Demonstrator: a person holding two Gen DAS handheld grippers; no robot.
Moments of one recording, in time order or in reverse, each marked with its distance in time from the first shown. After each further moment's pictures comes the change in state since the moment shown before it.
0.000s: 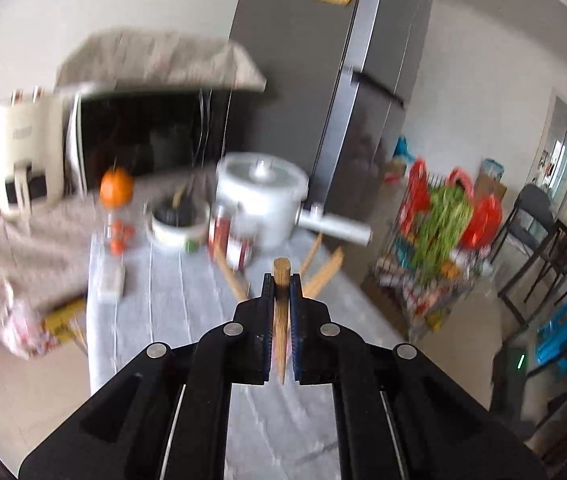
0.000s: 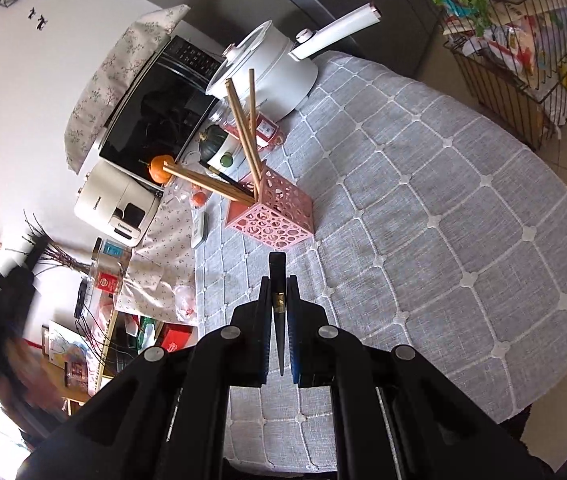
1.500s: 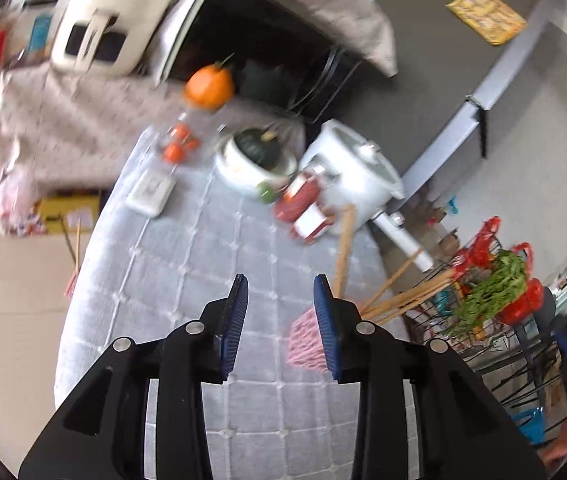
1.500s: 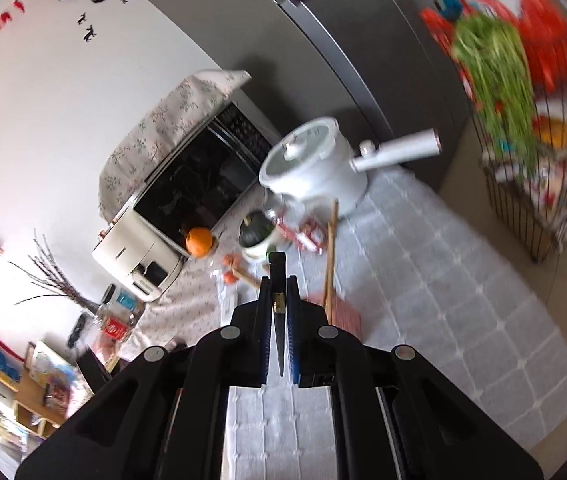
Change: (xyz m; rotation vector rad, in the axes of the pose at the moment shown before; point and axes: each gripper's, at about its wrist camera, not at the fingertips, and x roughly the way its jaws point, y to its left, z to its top) left arm 0.070 0.153 -0.073 -0.475 0.120 0.050; right arm -0.050 0.132 0.085 -0.179 -0.238 -0.039
